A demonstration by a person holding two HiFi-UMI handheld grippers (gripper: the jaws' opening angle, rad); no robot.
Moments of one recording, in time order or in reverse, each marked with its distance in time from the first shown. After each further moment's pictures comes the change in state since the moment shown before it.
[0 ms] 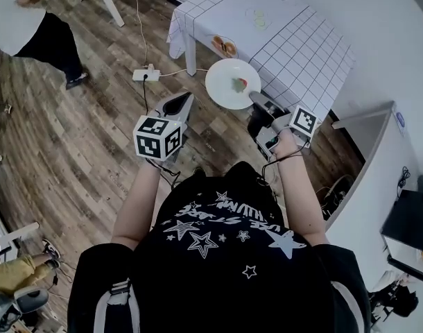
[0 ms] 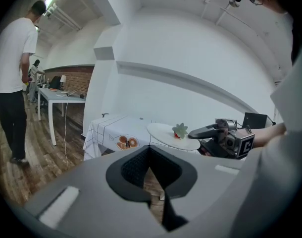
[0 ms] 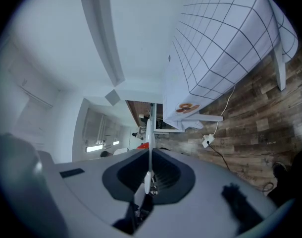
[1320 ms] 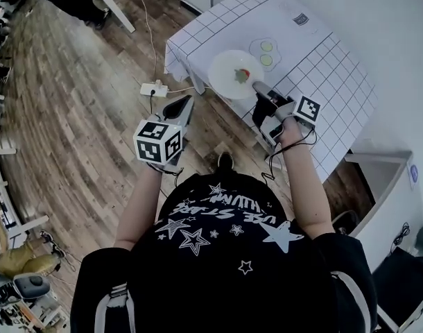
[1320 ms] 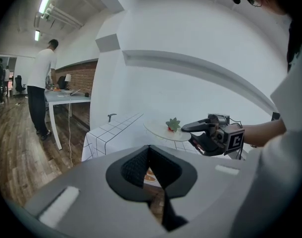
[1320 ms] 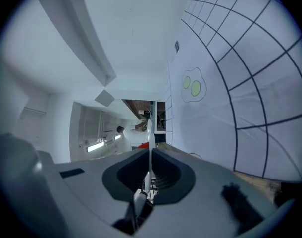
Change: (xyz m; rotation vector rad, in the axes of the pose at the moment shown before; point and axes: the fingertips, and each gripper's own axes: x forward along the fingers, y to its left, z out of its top) left arm 0.182 0.089 0.071 -0.011 0.059 0.136; right arm 0.169 -0.023 0.204 0.018 0.137 0.026
